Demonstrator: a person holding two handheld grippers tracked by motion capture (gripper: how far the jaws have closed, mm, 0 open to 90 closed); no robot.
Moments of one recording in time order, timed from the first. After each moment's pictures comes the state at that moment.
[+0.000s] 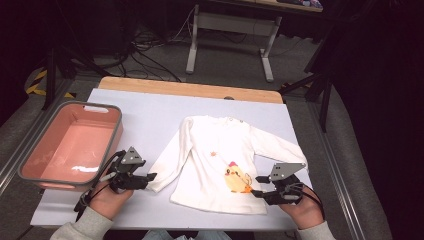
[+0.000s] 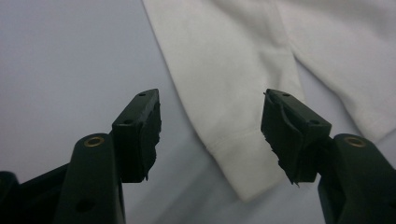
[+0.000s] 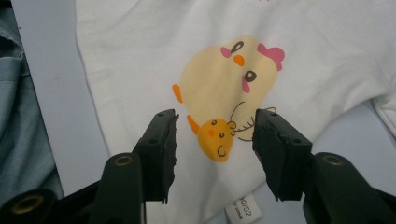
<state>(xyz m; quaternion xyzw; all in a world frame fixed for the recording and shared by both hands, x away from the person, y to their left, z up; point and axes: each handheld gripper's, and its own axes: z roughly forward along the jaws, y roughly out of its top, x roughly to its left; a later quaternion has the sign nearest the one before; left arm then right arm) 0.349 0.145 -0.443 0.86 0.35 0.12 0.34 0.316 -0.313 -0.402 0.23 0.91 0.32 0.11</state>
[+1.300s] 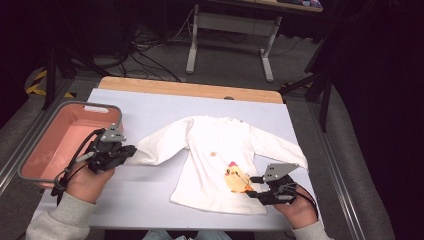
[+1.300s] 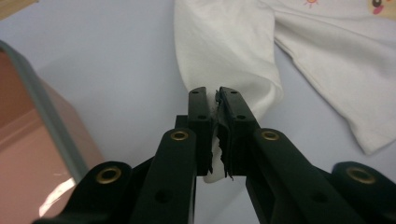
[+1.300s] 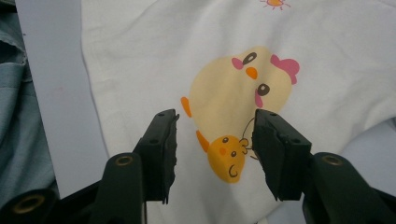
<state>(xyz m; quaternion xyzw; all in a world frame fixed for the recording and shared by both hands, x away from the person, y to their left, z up) 0.366 0.185 -0.367 0.85 0.37 0.16 0.34 0.318 -0.301 -0.408 0.22 0.91 0.33 0.10</state>
